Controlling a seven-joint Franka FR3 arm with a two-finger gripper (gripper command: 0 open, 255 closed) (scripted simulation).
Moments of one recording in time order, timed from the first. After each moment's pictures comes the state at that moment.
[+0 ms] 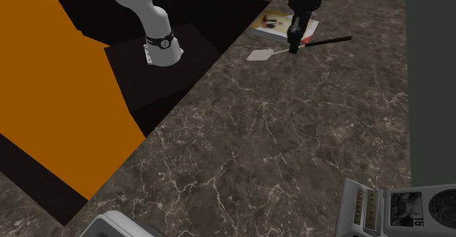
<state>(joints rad) 0.33 0.10 0.10 -1.94 0.00 2.10 -0.07</state>
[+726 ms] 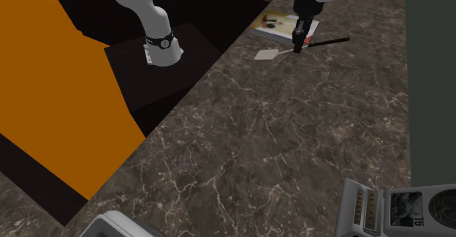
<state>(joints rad) 0.39 0.13 0.14 -1.98 -0.02 2.18 0.04</state>
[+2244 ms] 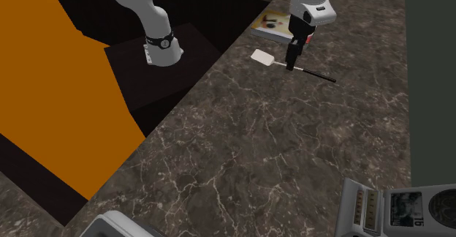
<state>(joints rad) 0.39 0.20 0.14 -2.04 -0.04 2.31 0.05</state>
